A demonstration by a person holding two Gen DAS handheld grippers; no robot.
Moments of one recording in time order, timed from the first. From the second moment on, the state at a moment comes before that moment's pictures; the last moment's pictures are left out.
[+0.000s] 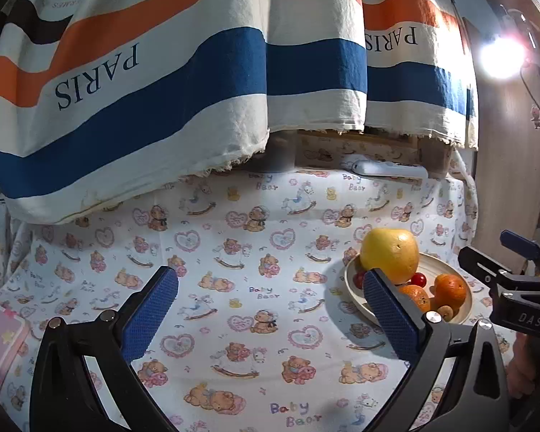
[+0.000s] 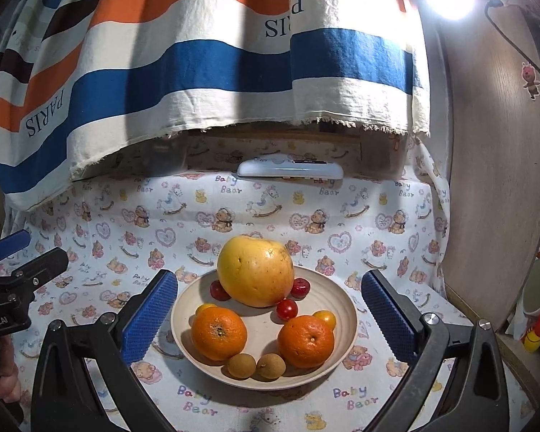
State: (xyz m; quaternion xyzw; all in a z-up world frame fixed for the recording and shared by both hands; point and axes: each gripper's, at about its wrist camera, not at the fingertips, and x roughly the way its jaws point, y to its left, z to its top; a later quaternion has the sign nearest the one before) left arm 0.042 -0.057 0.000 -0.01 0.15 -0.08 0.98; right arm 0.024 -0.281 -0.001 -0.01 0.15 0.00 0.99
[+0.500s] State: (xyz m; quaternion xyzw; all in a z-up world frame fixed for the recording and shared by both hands) left arm 0.037 -0.065 0.001 0.01 0.15 -0.09 0.98; right arm 0.027 -0.279 -0.003 -0.01 0.16 0.00 0.99
